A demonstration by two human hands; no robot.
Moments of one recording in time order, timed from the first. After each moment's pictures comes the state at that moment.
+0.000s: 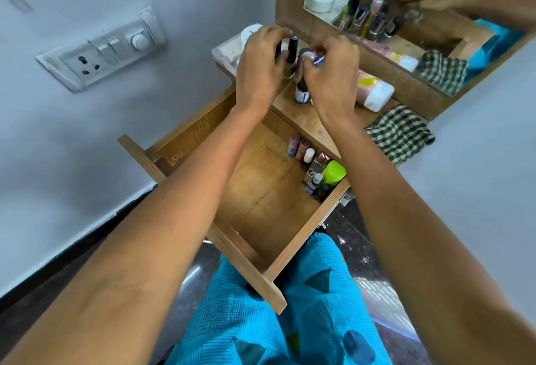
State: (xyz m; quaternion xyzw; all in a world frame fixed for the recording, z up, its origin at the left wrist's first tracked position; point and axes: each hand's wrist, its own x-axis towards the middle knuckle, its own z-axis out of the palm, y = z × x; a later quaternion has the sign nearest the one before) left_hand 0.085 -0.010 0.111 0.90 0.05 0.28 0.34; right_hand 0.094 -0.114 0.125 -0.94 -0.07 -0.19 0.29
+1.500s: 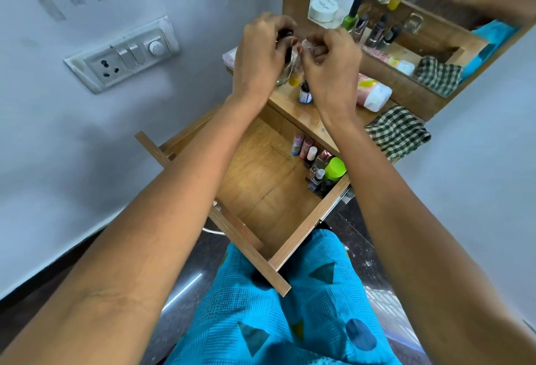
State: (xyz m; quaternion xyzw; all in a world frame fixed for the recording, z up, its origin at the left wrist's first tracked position) left_hand 0.055 -0.007 0.158 0.89 0.06 0.28 0.36; right_hand 0.067 -0.110 0.144 -0.86 -0.13 -0.24 0.44
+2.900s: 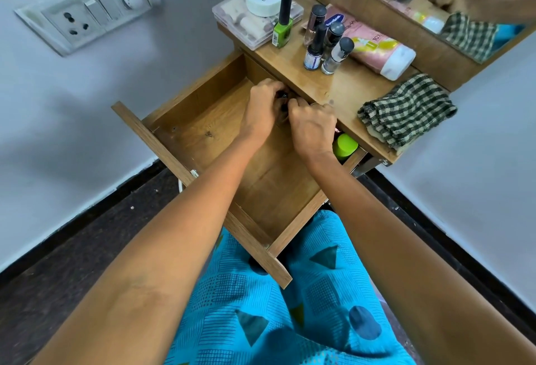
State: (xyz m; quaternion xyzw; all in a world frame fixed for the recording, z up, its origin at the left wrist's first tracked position) left_hand 0.042 -0.011 0.012 0.91 0.06 0.12 0.38; right_hand 0.029 -0.107 0.027 -0.97 -0.21 -0.11 -0.04
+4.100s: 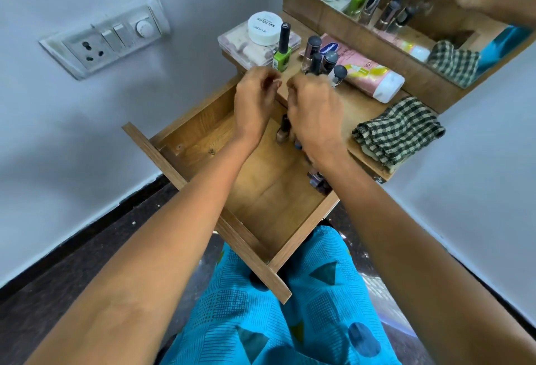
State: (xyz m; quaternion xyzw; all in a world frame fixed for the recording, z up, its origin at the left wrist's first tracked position) left_hand 0.047 -0.003 0.059 0.85 0.08 0.27 0.44; right_hand 0.041 -0.104 0.096 -0.96 -0.18 -0.15 0.17
